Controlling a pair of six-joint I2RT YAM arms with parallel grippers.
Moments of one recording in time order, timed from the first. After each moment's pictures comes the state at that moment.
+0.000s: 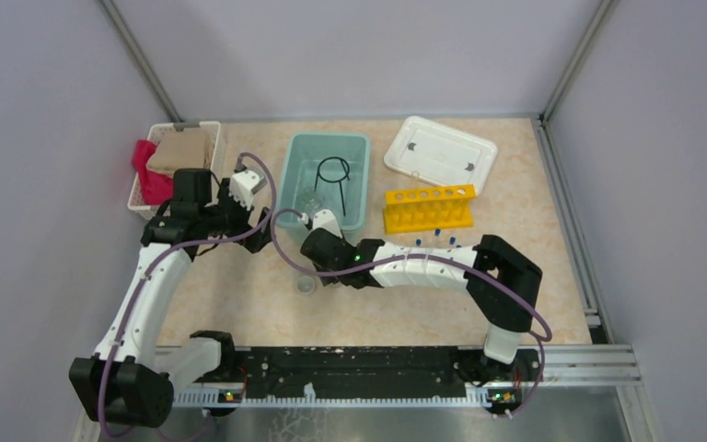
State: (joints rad) left arm -0.11 1.05 0.99 -0.72 0.45 0.42; right arm 1.17 1.75 1.20 -0.37 0.40 0.49
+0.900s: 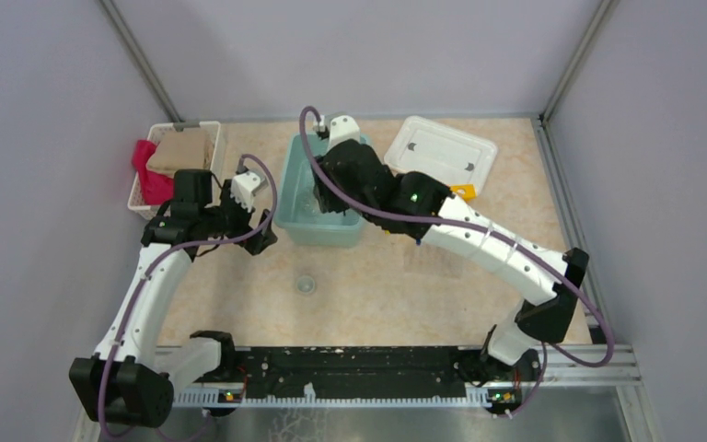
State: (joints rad) left arm -0.11 1.05 0.98 -0.73 0.48 0.43; right arm 1.11 1.57 1.77 -0.72 0.42 0.38
